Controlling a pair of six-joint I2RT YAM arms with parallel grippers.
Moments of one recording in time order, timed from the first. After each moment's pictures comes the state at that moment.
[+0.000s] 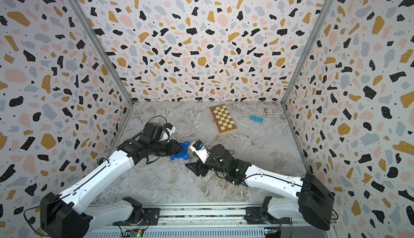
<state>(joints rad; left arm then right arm) -0.47 1.15 0.98 -0.70 0.35 -0.51 1.03 1.23 0.75 0.12 -0.19 0.15</state>
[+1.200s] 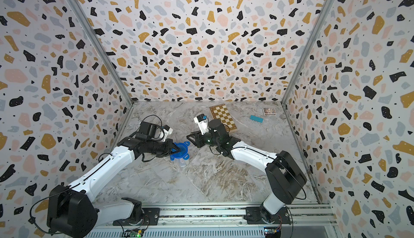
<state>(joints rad) -0.30 1.25 0.93 -0.67 0.63 -0.47 0.76 1.60 1.04 0.21 -0.45 0.45</state>
